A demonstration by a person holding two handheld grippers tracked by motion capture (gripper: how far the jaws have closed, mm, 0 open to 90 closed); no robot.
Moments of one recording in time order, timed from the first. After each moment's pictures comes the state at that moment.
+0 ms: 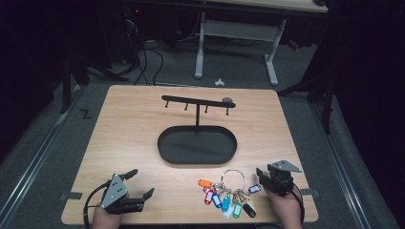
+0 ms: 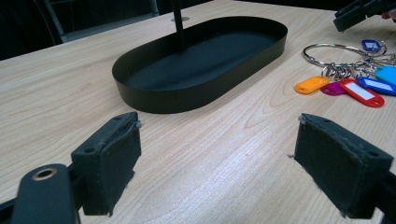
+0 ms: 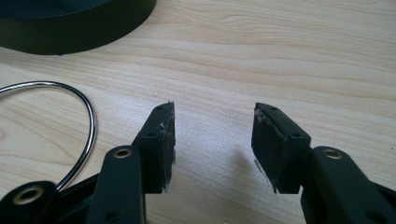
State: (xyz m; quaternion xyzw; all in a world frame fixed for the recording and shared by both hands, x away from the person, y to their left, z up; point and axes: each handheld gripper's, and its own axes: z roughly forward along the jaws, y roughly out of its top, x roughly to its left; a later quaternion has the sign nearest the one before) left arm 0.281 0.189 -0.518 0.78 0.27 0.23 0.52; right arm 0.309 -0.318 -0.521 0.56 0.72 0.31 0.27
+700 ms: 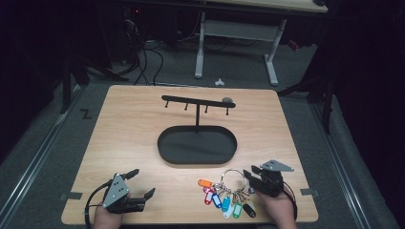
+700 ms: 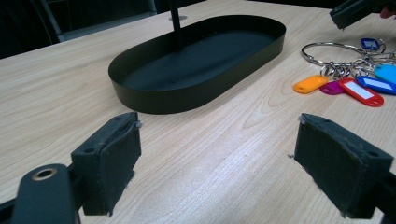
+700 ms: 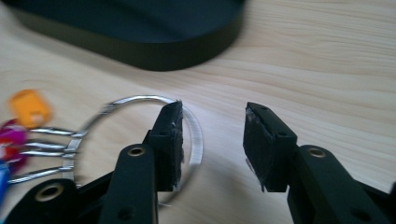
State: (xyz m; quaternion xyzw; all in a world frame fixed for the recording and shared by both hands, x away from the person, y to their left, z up) left arm 0.283 0.186 -0.519 0.78 0.27 0.23 0.52; right arm 0.306 -0.284 -0.509 0.50 0.76 0.37 0.20
